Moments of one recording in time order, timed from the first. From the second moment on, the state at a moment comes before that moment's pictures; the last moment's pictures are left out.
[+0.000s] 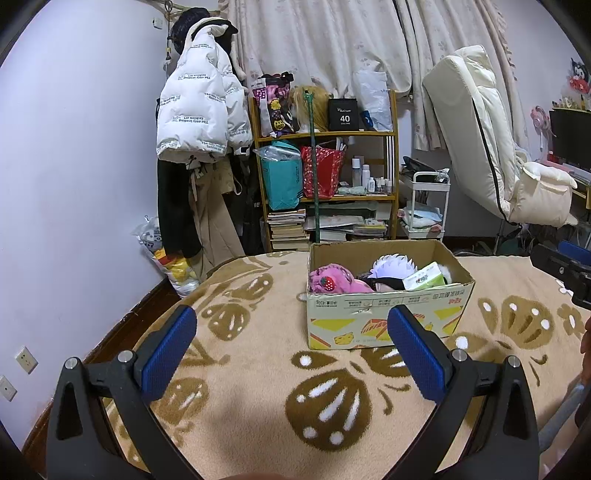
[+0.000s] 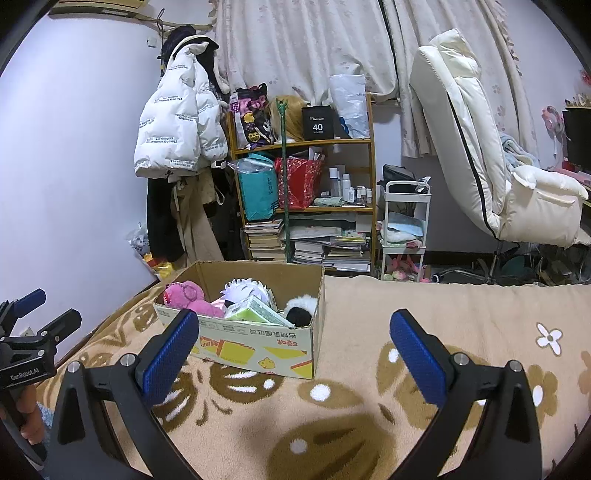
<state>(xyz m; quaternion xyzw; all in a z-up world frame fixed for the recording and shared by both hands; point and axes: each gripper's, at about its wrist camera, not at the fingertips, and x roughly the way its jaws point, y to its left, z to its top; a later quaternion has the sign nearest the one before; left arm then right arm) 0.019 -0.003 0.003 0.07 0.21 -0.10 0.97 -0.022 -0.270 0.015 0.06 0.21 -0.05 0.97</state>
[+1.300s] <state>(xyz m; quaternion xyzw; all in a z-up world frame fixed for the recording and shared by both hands) 0.020 -0.007 -0.006 0.07 0.22 -0.10 0.97 -0.021 -0.274 0.016 0.06 0.21 -0.04 0.97</state>
